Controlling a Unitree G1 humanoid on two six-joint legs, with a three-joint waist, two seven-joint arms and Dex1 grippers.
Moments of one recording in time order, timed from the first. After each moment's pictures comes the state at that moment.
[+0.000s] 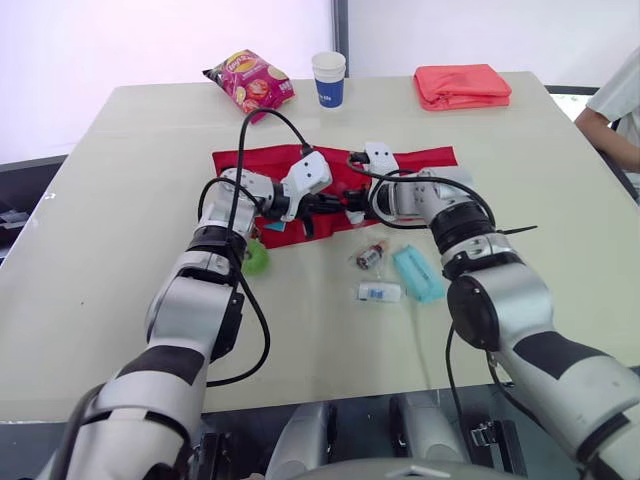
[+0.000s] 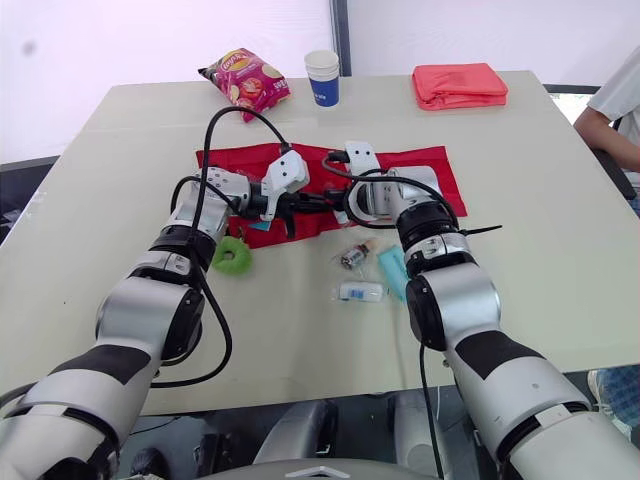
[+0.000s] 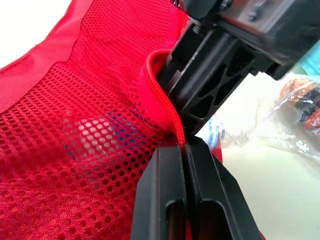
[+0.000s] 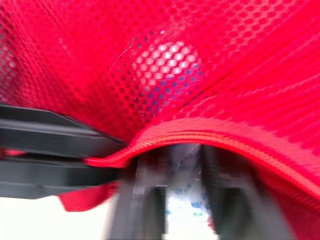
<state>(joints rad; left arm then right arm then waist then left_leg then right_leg) -1.12 0.40 -0.13 1.10 0.09 -0.12 -1.20 -1.20 0.01 -0.03 0.80 0.16 0.96 0.33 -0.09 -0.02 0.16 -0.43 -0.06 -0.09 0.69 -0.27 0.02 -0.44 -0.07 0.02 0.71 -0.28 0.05</state>
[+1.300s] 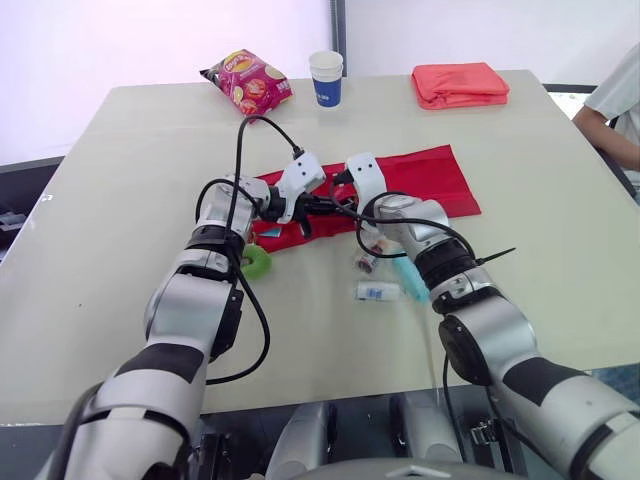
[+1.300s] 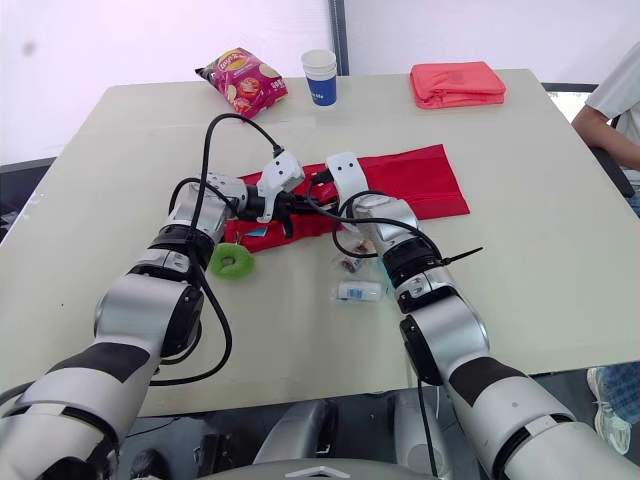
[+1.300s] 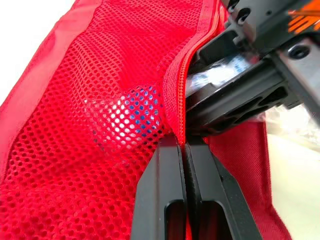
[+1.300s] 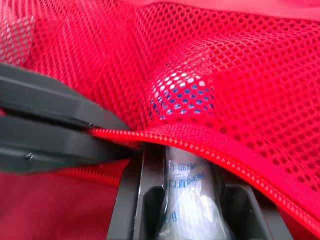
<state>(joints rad) -1.13 0.42 -0.12 1.14 0.08 -0.05 -1.15 -1.10 0.11 0.07 0.80 0.08 0.66 0.21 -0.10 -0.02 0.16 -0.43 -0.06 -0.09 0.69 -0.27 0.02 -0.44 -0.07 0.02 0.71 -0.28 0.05</state>
